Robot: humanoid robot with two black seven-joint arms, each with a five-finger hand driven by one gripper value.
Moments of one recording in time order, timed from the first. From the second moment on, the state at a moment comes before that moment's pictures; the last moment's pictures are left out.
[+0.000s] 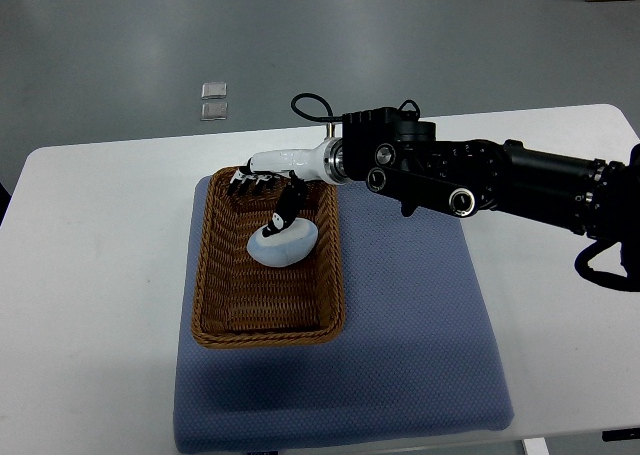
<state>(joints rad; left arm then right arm) -0.03 0.00 -0.09 -0.18 0.06 0.02 -0.02 1.30 0.00 0.05 0.82 -0.91 0.25 -0.03</state>
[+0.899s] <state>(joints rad) -0.03 0.00 -0.08 -0.18 0.06 0.02 -0.02 0.65 -0.06 1.12 0.75 -0.18 0.22 0.20</state>
